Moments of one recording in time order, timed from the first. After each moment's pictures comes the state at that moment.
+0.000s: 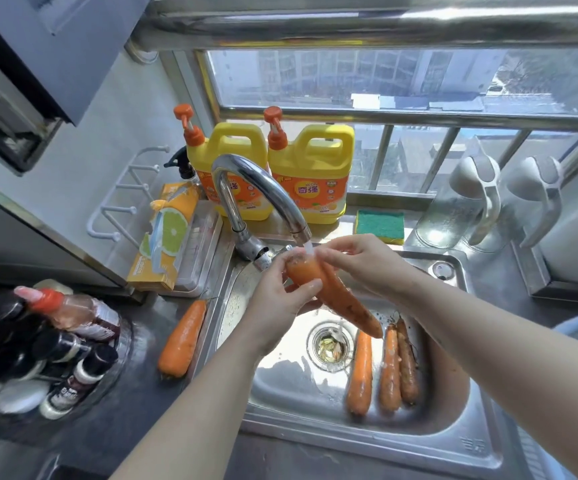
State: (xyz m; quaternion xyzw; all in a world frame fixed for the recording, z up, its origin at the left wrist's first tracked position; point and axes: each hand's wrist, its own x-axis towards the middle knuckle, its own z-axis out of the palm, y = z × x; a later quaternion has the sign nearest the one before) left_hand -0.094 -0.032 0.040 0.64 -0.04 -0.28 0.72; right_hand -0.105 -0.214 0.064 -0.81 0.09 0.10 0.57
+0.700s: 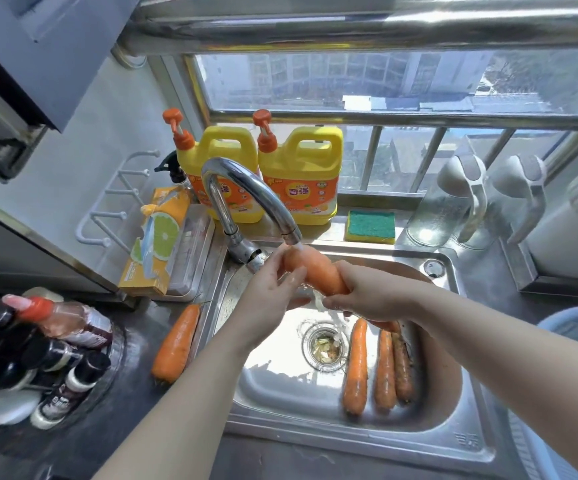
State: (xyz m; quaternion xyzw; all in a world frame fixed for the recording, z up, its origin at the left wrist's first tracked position) left_hand -0.083 -0.033 0.040 0.67 -0.08 -0.28 0.68; right_hand -0.129 -0.214 0.075 -0.90 0.04 0.27 0.34
